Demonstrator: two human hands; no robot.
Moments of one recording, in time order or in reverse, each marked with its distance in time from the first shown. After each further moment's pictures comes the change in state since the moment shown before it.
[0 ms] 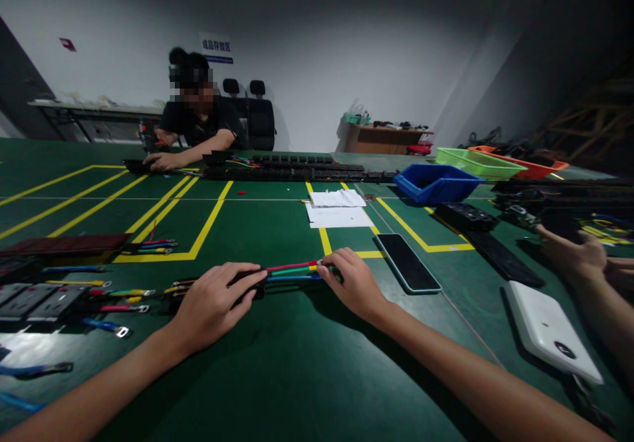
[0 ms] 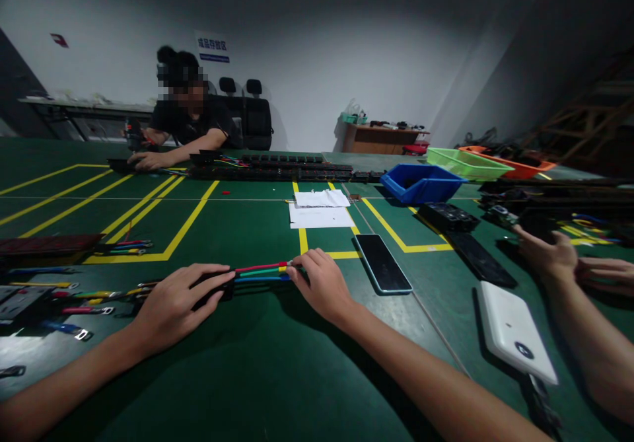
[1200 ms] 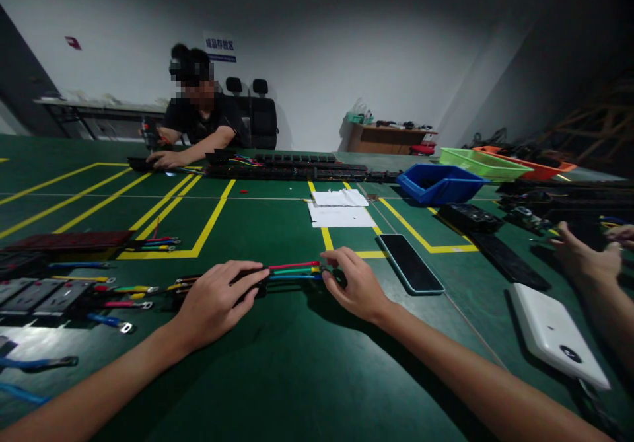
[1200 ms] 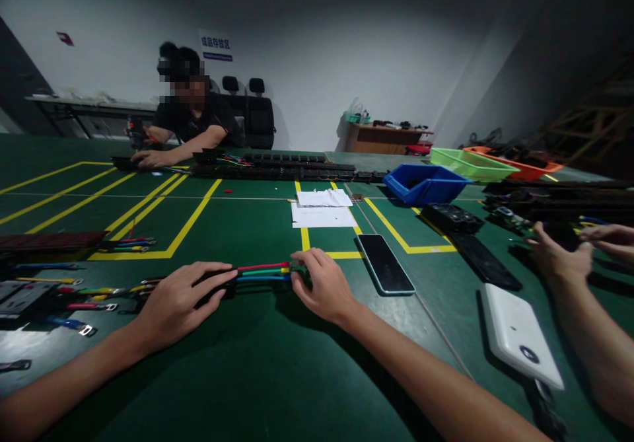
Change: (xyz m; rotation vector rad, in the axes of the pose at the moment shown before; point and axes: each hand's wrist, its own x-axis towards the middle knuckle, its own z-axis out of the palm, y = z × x) left_hand 0.001 0.002 -0.004 -0.001 0.005 -0.007; right_hand -0.002 -0.005 -0.005 0.069 0.029 -0.041
